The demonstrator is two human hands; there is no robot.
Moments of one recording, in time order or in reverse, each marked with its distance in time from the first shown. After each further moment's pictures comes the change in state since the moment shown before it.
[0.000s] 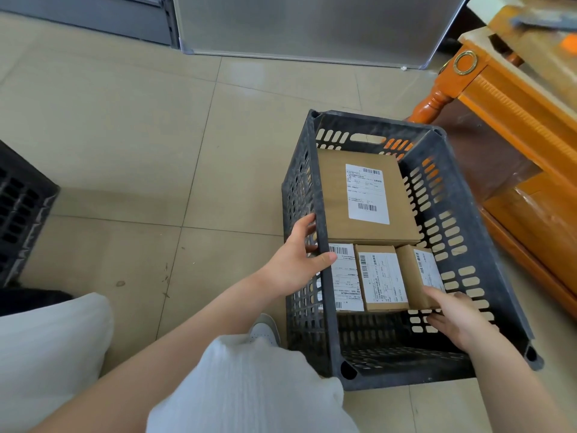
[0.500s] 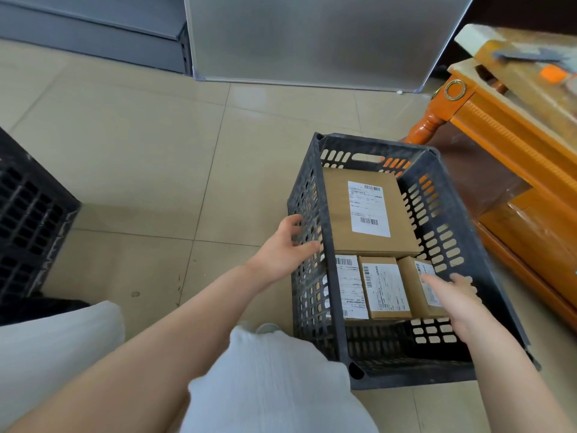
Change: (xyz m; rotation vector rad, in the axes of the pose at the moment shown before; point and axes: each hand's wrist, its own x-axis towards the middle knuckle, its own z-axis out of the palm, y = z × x) left_hand -0.010 0.024 -0.042 0.108 0.092 -0.063; right_hand -0.067 -0.047 0.025 -0.291 0.149 -0.177
